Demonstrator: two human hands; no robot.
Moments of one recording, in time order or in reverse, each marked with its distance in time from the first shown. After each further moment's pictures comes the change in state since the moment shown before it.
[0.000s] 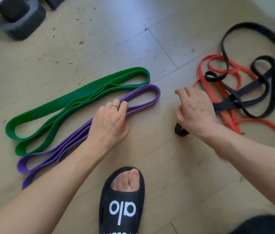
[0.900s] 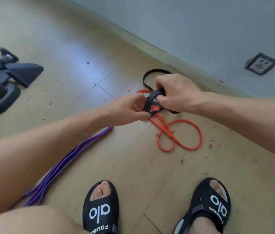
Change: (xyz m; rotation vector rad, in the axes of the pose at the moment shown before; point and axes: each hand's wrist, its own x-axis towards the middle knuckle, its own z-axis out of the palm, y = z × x) left_hand 0.029 0.163 -0.215 -0.564 -0.300 0.368; right_hand -0.073 0.046 -0.256 0.107 0.012 0.196
